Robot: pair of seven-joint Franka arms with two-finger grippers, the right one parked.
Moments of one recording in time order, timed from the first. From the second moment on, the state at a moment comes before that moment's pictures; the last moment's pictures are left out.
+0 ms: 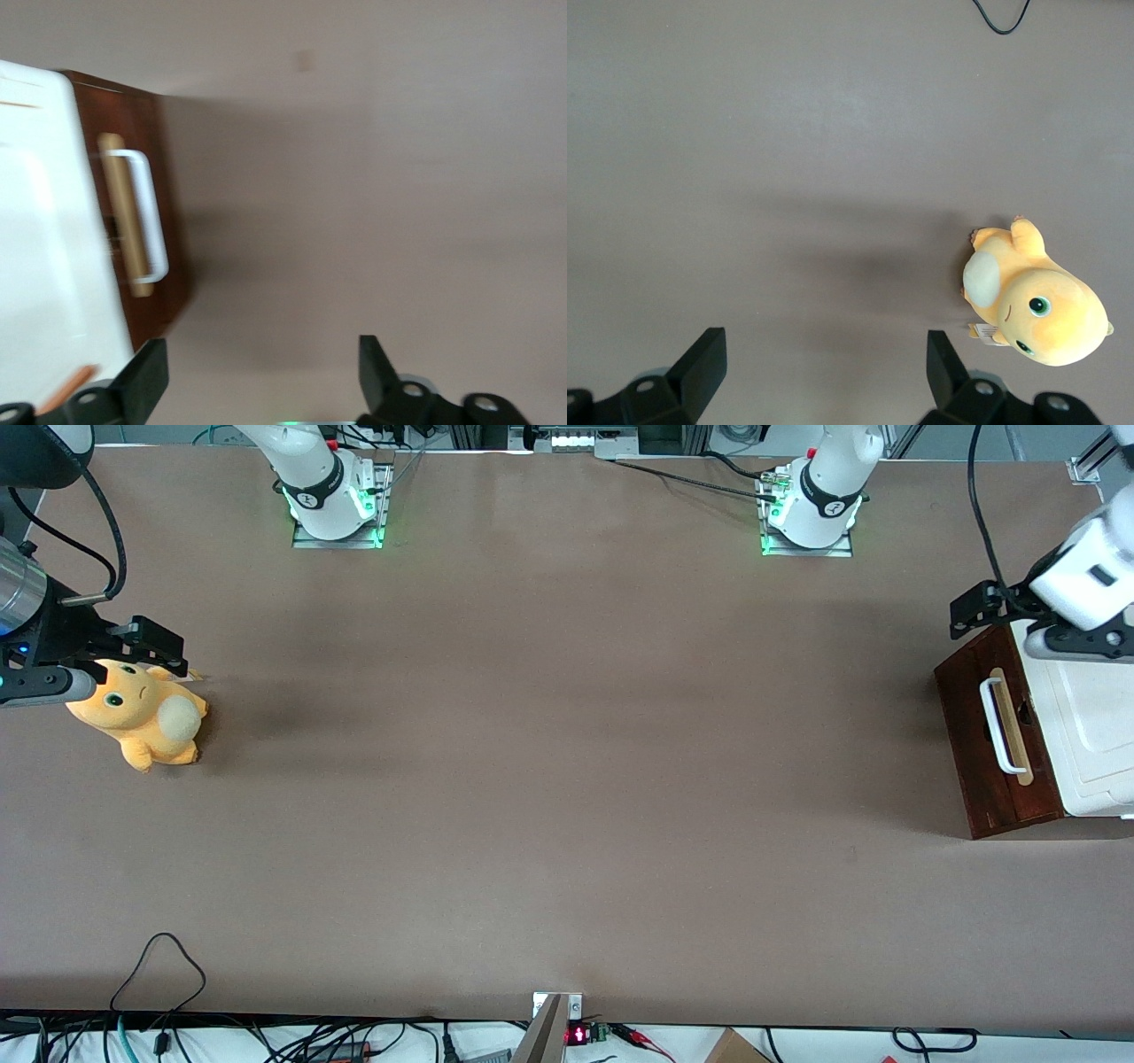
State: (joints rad) arm 0.02 -0.05 -0.09 -1.73 0.16 1.57 0.00
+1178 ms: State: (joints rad) arm 0.02 0.36 -0.34 -2.11 1.10 1.39 -0.91
